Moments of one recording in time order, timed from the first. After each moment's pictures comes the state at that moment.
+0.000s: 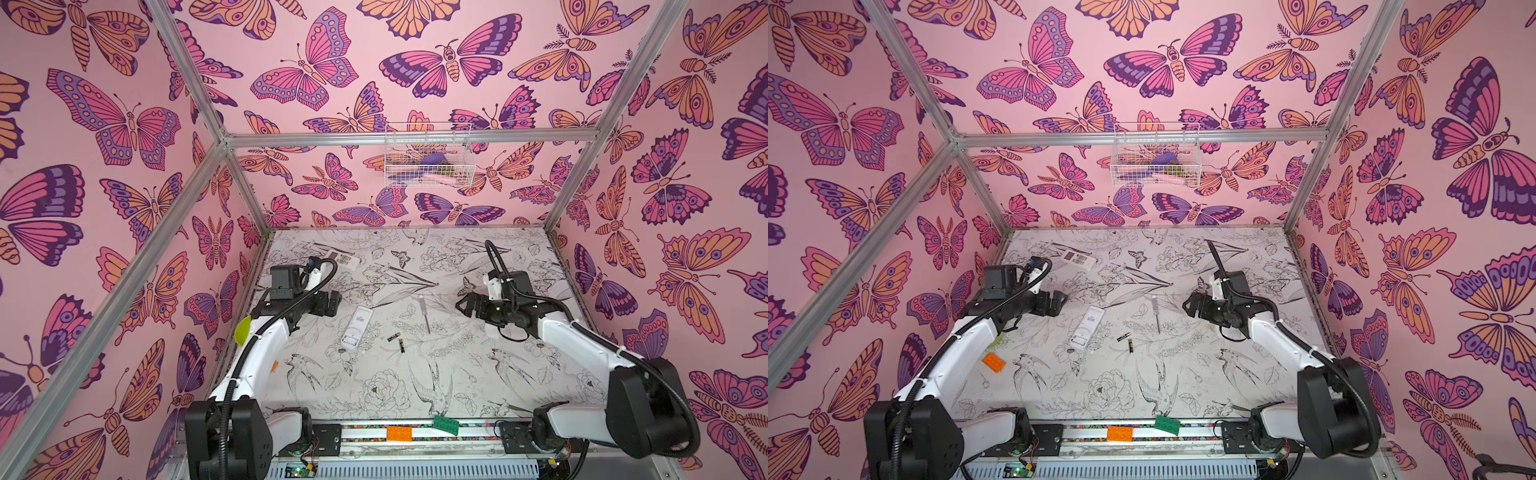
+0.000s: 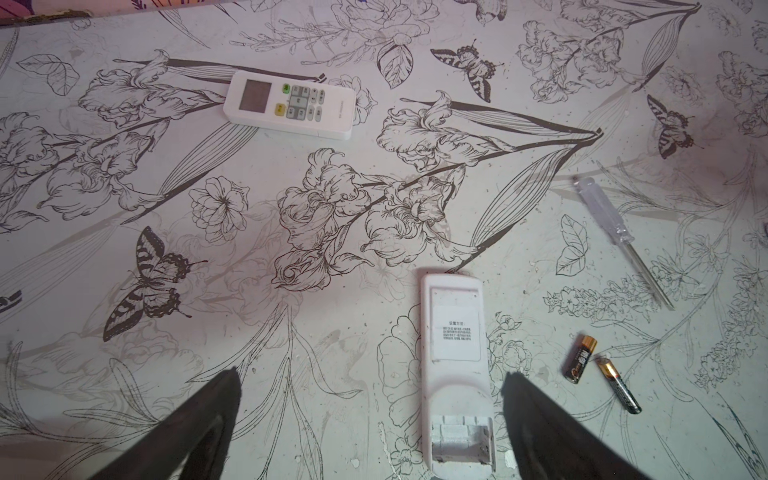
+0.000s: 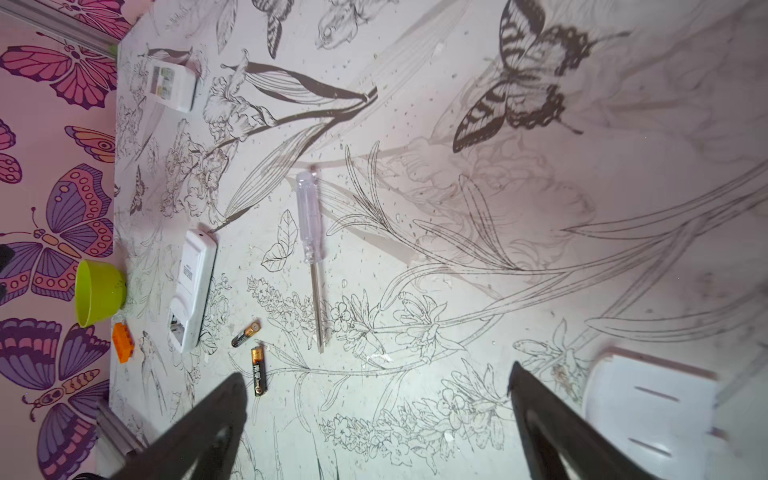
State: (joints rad) left arm 0.03 1.22 0.88 -0.48 0.30 0.17; right arm 0.26 1.30 0.76 -0.34 -0.34 0.51
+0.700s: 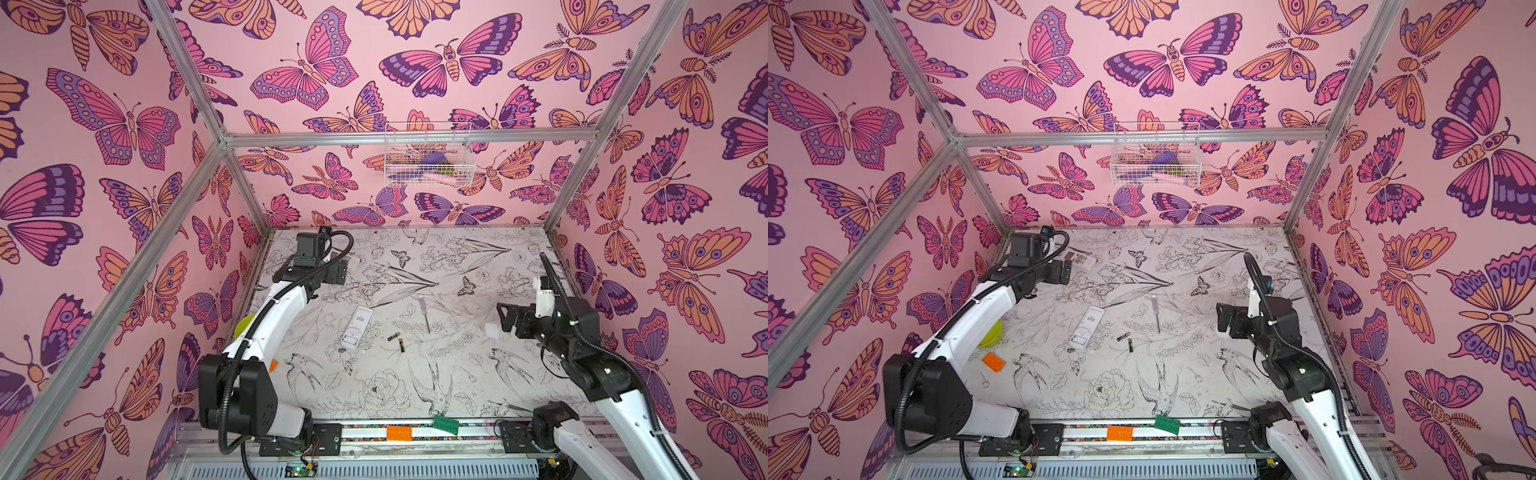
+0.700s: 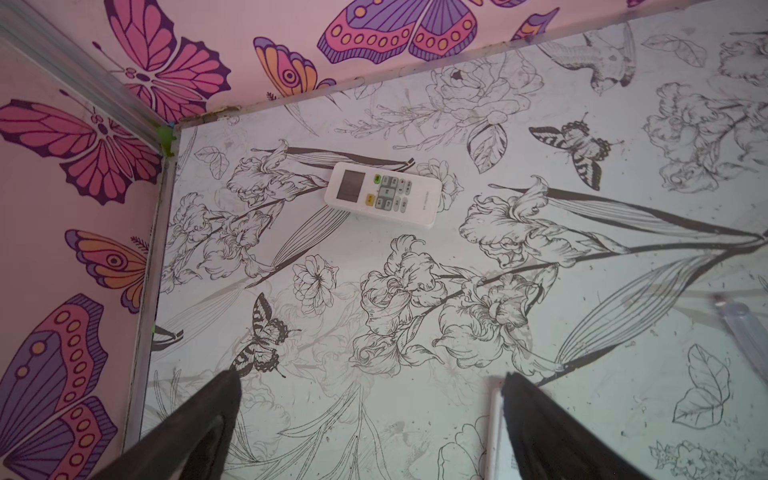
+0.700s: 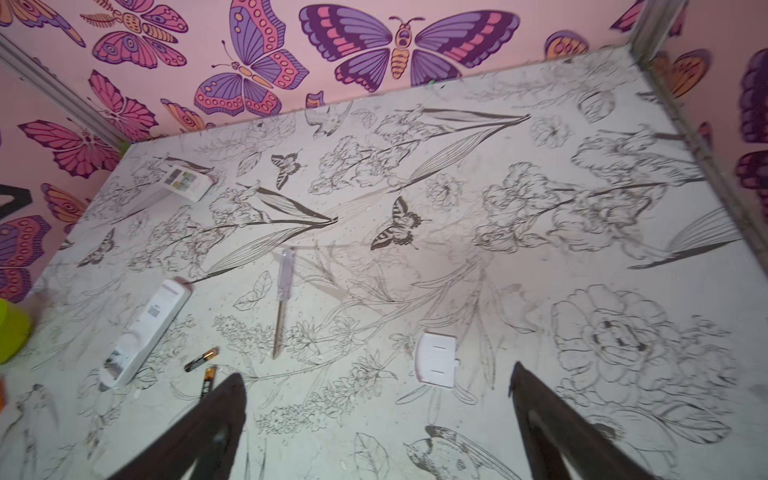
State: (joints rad) left arm -0.16 1.47 1.23 -0.51 -0.14 0.05; right arm 0.26 0.60 0.74 -0.65 0.04 0.30
